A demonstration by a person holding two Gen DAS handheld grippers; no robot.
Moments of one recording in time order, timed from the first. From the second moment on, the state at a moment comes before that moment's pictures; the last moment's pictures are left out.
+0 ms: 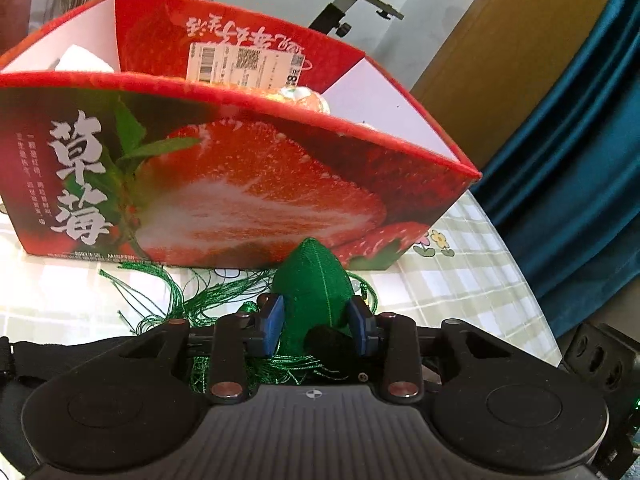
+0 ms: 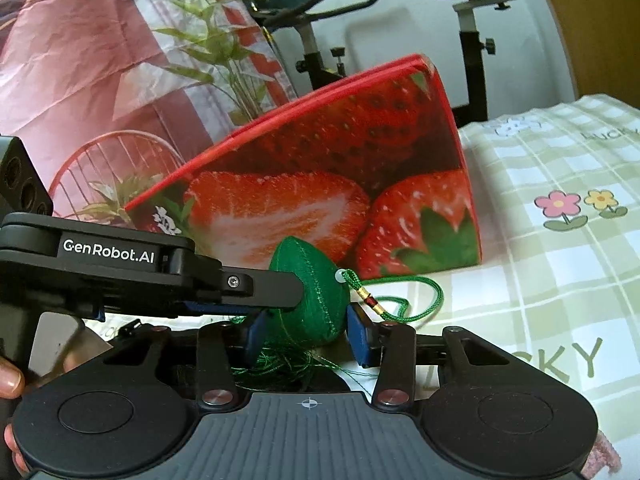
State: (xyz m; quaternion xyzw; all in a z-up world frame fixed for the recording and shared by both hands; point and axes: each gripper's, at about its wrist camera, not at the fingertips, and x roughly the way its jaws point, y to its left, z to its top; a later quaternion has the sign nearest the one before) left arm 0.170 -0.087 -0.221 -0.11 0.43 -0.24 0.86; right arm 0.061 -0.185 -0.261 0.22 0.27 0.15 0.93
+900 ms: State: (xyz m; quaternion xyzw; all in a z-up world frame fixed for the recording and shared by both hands) left arm 0.167 -0.076 -0.093 -0.15 0.29 -0.32 0.89; right arm 0.089 -0.184 -0.101 0.07 0.17 0.18 0.97
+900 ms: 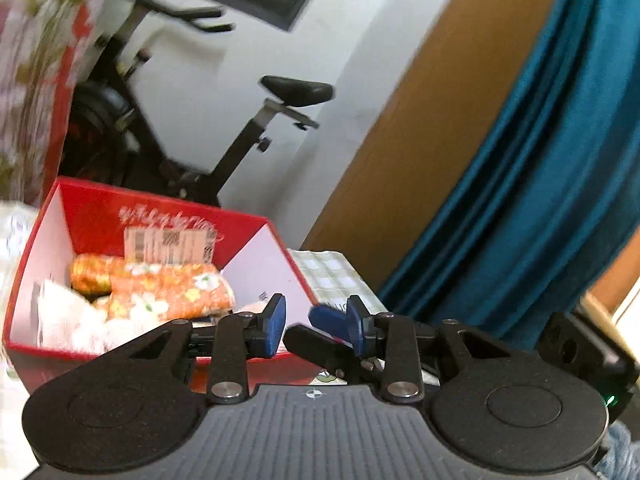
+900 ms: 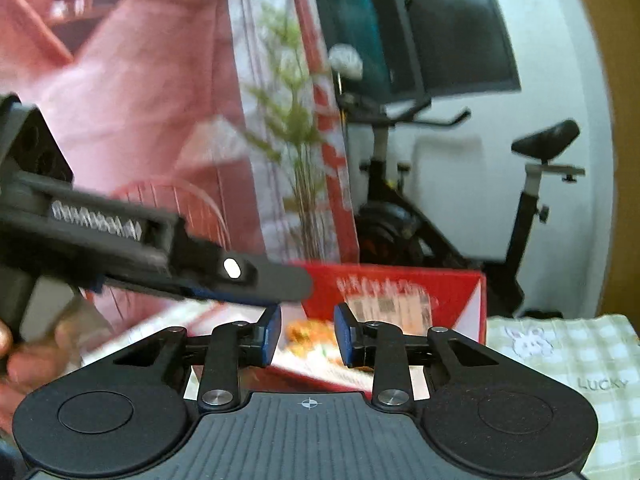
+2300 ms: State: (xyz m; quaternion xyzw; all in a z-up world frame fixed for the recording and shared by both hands) left arm 0.153 -0.033 -0.083 -0.17 0.27 -0.29 0.90; right arm 0.088 -0.142 -0.093 0.05 0.17 0.24 0.96
